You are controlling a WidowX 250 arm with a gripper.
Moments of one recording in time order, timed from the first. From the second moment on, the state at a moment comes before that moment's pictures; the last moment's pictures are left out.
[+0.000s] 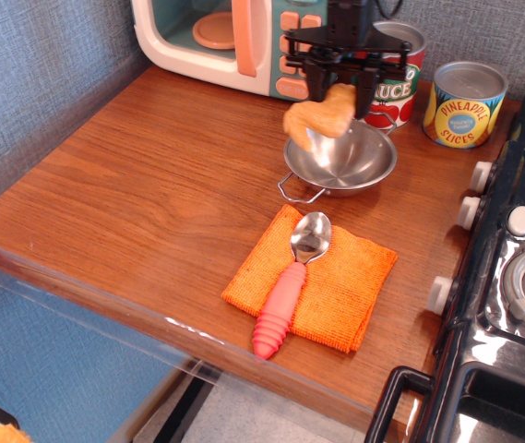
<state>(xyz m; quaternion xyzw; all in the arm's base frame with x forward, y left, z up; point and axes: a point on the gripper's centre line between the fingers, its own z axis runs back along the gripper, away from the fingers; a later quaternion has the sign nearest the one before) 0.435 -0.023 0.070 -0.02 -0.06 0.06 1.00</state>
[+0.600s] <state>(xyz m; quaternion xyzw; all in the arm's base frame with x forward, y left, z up) 0.435 -0.029 0.070 -0.04 -0.06 0.05 1.00</state>
